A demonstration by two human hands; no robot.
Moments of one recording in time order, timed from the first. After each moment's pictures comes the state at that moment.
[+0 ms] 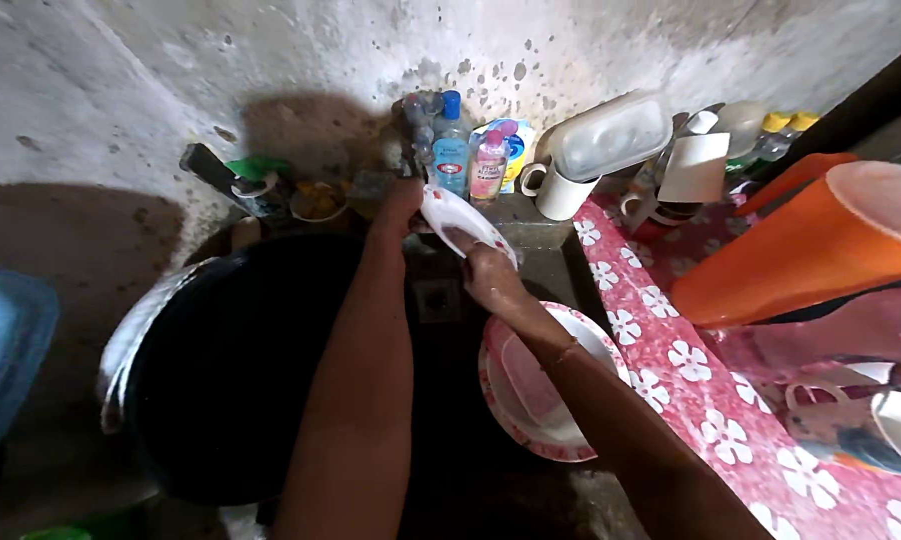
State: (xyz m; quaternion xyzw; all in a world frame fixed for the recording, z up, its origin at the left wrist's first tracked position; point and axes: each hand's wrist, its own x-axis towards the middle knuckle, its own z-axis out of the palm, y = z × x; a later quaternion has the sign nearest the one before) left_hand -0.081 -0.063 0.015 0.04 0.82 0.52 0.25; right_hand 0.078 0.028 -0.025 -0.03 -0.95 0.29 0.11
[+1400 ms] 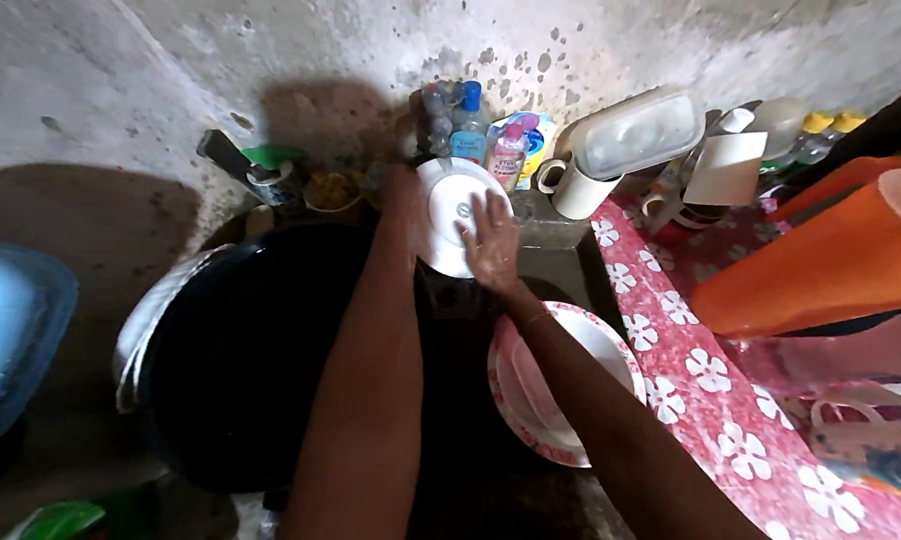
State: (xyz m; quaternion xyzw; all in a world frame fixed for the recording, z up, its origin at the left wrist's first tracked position) left_hand -0.096 -0.076 0.010 0.05 0.89 0.44 0.11; right_hand 0.012 0.042 -0.107 -0.07 -0.92 0.22 0.30
